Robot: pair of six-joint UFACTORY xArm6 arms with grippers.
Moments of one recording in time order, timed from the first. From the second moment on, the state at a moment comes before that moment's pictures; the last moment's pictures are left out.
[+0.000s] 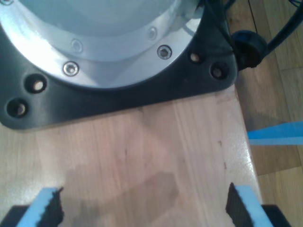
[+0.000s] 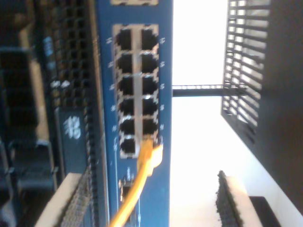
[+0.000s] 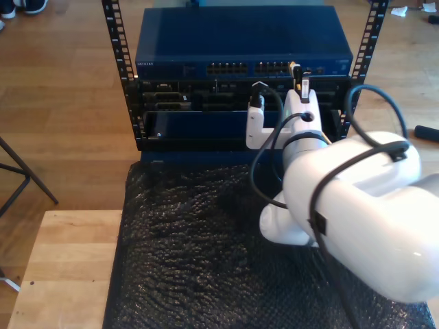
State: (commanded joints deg) left arm 78.9 -29.9 -5.6 5.8 60.2 -184.0; right arm 23.8 29.0 -50.4 27.6 -68.7 -101.2
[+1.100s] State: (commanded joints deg) left arm 78.9 -29.9 -5.6 5.8 60.2 -184.0; right arm -22.5 -22.2 -25.1 17.7 5.1 -128.5
